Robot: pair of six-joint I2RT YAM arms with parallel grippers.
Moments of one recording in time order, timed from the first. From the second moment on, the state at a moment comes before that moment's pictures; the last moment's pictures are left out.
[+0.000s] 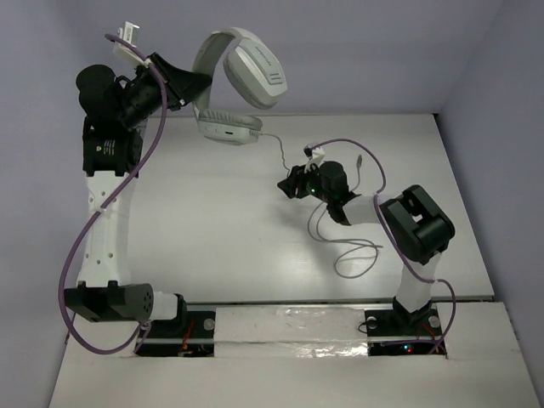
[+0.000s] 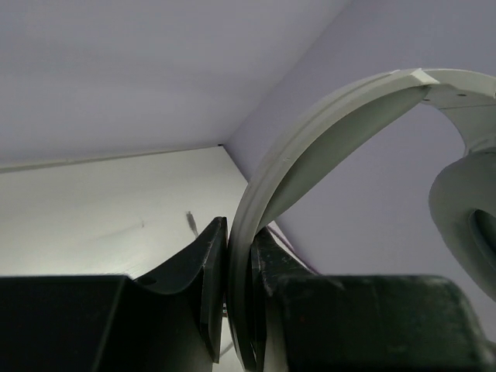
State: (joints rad) left arm 0.00 1.36 1.73 -0.23 0.72 -0.76; right arm 0.54 1.89 0.93 0.72 -0.24 0.34
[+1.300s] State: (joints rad) left arm -0.39 1.33 0.97 0.12 -0.52 -0.82; right arm 1.13 1.42 1.19 -0.32 -0.05 0.45
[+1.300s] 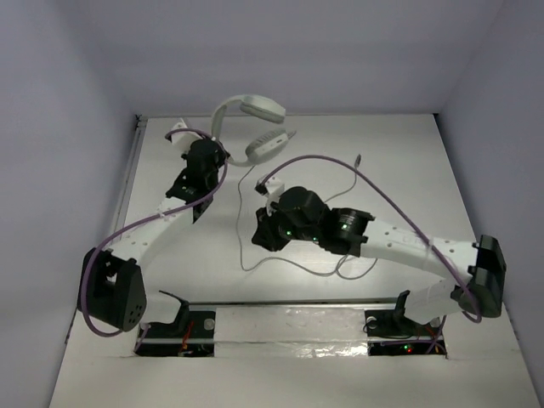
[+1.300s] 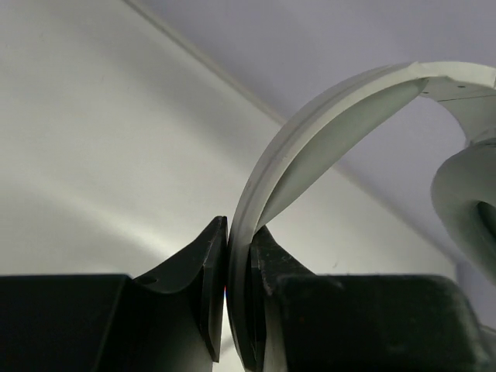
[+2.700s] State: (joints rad) left arm -0.33 1.20 1.77 -0.33 -0.13 -0.59; right arm 0.78 1.33 0.77 0.27 0.09 0.47
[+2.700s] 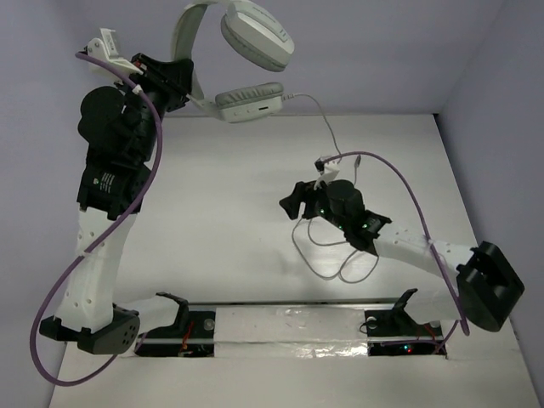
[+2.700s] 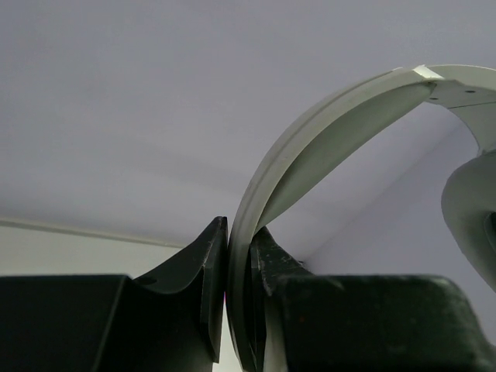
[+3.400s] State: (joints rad) left arm -0.32 1.39 2.00 -0.41 -0.26 -0.47; right arm 0.77 0.89 0.68 0.12 -0.34 0.48
